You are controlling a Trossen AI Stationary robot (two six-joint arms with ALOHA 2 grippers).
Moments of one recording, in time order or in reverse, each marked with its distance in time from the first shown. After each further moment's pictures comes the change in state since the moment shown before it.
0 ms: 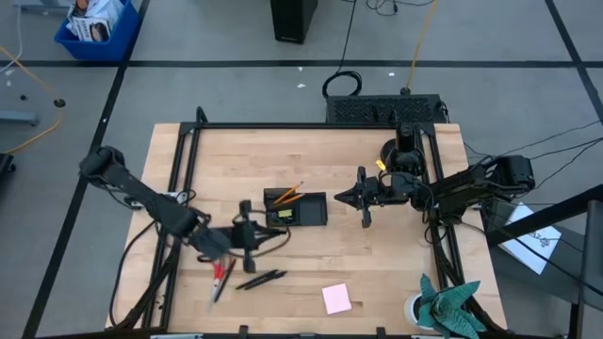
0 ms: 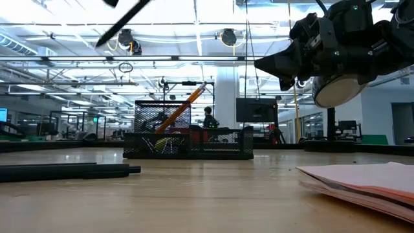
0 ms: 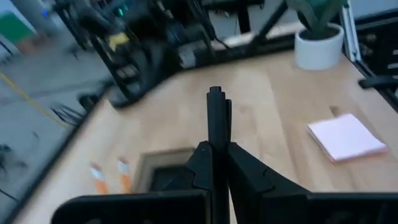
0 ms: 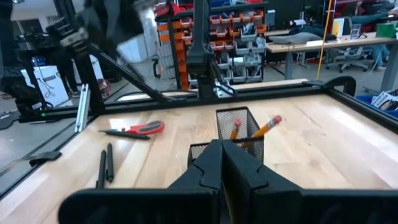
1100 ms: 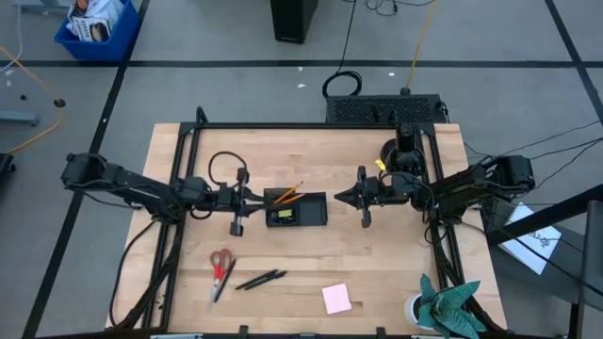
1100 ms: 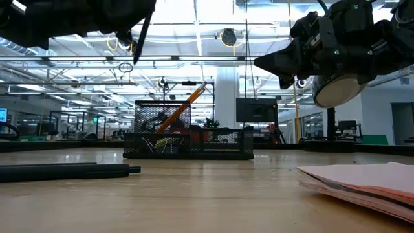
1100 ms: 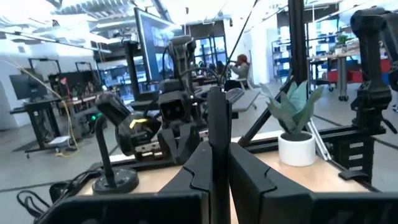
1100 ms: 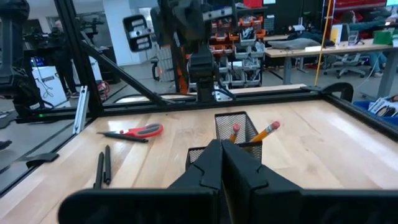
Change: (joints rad) left arm 0.445 -0.195 -0.550 0.956 0.670 0.169; right arm 0.000 0.000 0.000 0.015 0.005 -0.019
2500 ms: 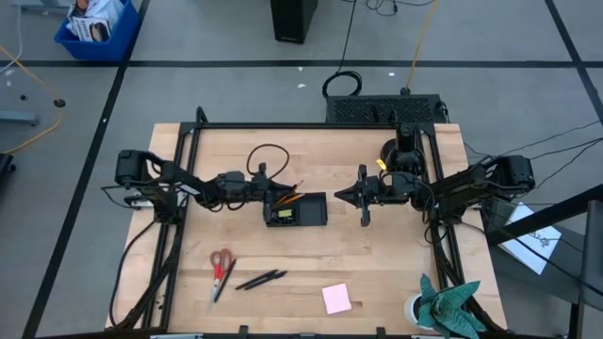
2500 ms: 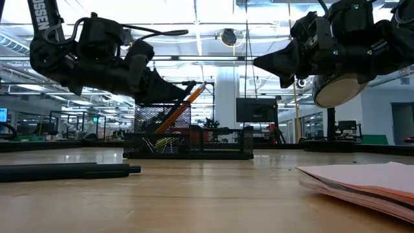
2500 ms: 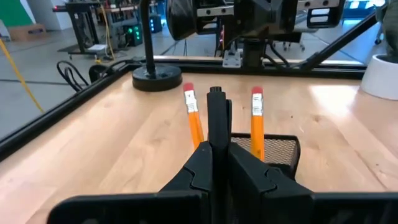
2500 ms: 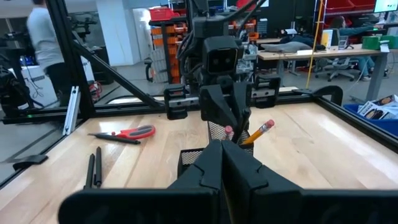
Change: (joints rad) left arm 0.244 0.549 0.059 0.180 0.020 -0.143; right arm -0.001 0.000 0.000 0.003 0.026 -0.015
